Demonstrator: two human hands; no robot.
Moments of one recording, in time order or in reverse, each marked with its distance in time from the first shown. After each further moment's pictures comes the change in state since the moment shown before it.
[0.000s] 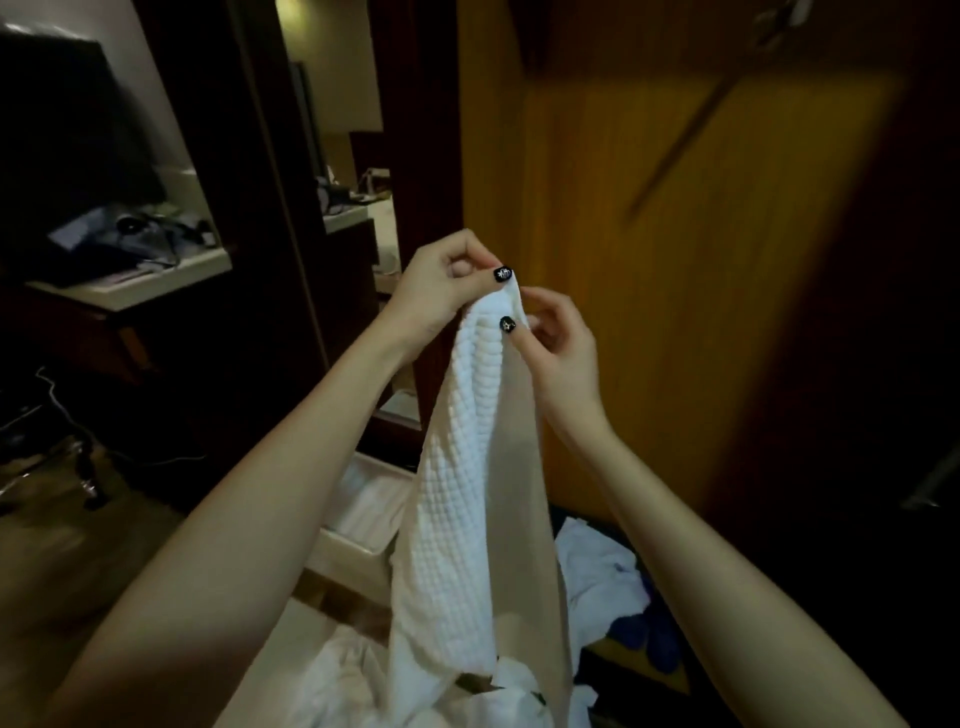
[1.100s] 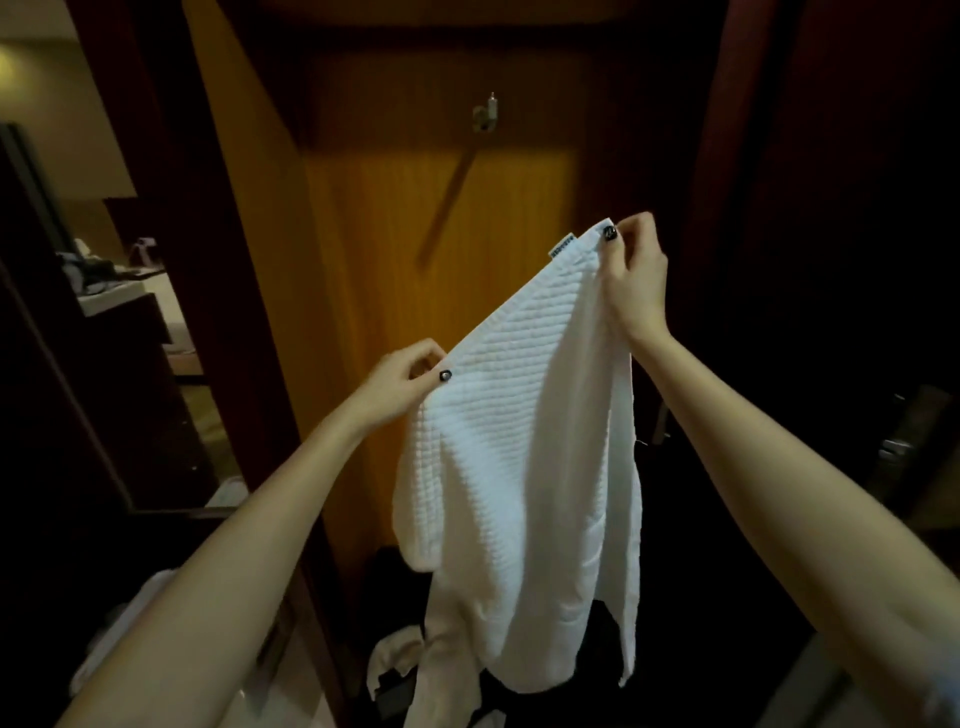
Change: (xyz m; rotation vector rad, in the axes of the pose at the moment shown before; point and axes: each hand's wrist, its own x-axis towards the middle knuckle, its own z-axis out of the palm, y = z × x) left_hand 0.012 -0.035 0.128 0.189 -0.465 0.093; right_hand 0.024 -0.096 -0.237 -0.696 0.597 -0.112
